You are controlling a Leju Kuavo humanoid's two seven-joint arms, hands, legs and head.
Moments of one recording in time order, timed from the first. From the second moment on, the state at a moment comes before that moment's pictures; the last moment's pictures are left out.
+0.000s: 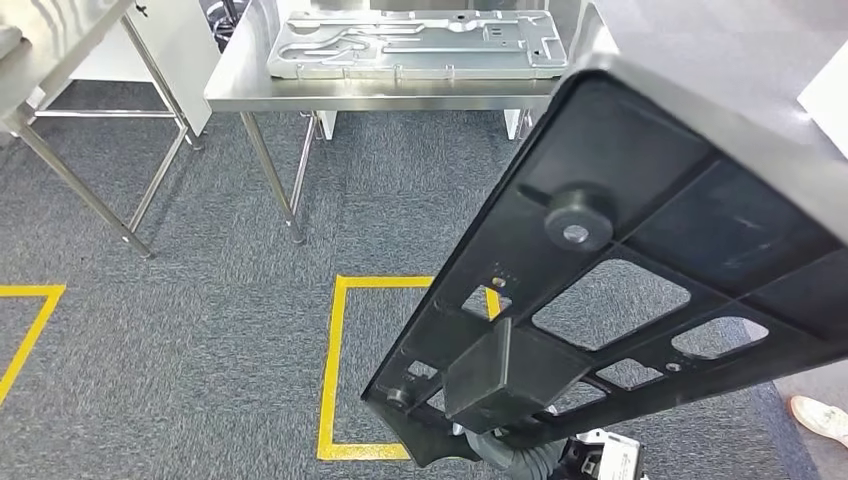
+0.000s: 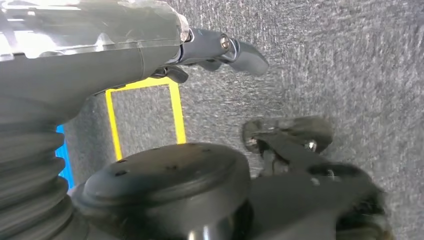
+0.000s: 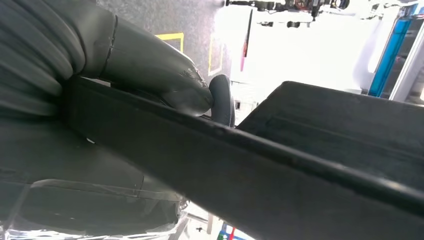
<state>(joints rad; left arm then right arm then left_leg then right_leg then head) -0.13 -0.05 -1.50 -0.14 1.39 0.32 -0.07 0.13 -0.15 0.31 -1.87 0.04 0.54 -0.56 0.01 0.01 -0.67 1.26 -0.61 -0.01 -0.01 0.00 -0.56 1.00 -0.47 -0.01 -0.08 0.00</state>
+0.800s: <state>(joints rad) -0.13 -0.07 -1.49 -0.14 1.40 0.30 -0.08 0.12 -0.16 0.30 -1.87 0.04 0.56 -0.56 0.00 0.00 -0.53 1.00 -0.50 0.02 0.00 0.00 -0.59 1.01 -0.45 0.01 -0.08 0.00</state>
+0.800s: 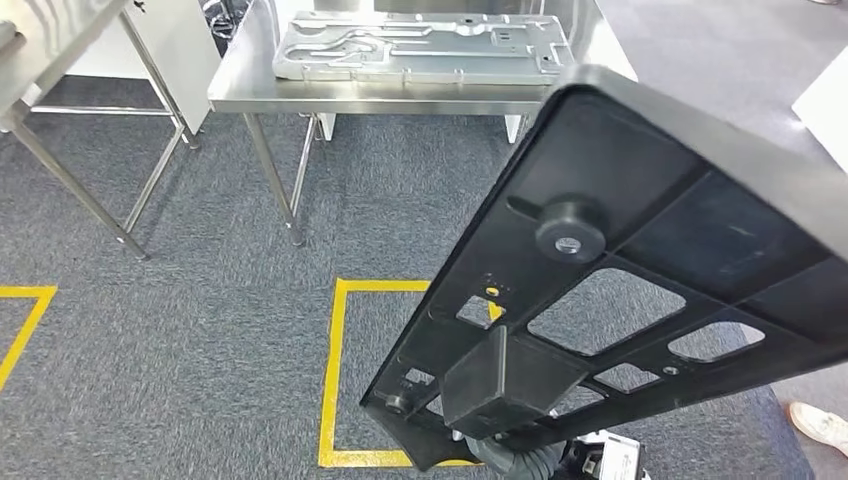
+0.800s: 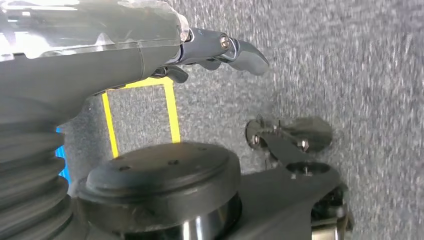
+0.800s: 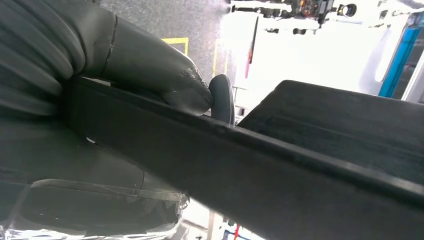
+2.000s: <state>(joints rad) -0.13 -0.07 -1.49 -0.14 1.41 0.30 -0.08 0.12 -0.15 0.30 -1.88 0.06 0.56 -0.57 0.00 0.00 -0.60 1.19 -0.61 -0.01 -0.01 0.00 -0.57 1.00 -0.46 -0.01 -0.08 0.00</state>
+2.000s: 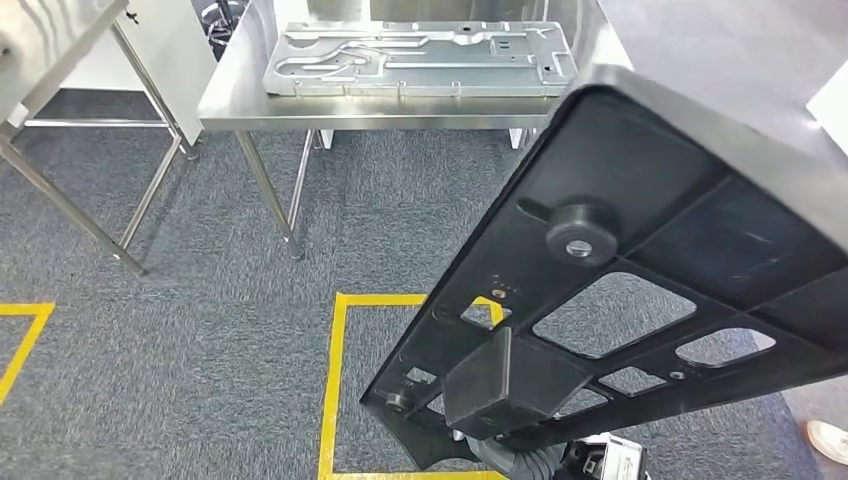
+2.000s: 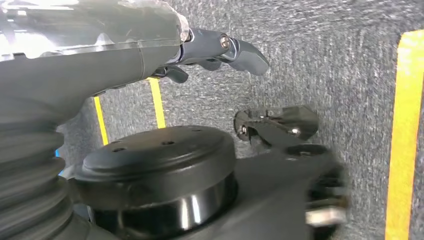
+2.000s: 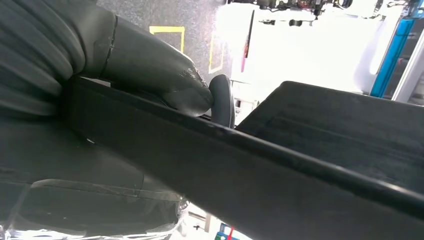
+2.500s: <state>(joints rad) -0.13 -0.07 -1.49 -0.14 1.41 0.30 -0.09 0.11 -0.15 0.30 -1.87 0.06 0.56 -0.57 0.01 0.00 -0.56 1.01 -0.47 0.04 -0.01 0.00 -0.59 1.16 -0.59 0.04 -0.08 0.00</state>
